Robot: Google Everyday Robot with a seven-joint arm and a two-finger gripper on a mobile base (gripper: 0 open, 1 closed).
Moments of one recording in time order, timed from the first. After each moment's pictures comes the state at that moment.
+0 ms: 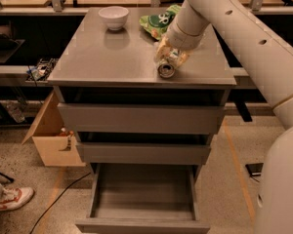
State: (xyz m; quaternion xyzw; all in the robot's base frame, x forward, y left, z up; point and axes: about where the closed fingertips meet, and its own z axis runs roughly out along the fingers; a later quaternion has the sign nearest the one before) arm 0.722 -0.089 0.863 -0.97 0.11 -0.18 0.14
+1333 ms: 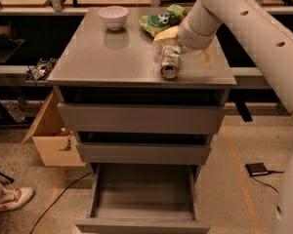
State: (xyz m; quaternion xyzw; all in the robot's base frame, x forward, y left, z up) arm 0.719 -0.118 0.876 -0.96 0.16 -0.20 0.14
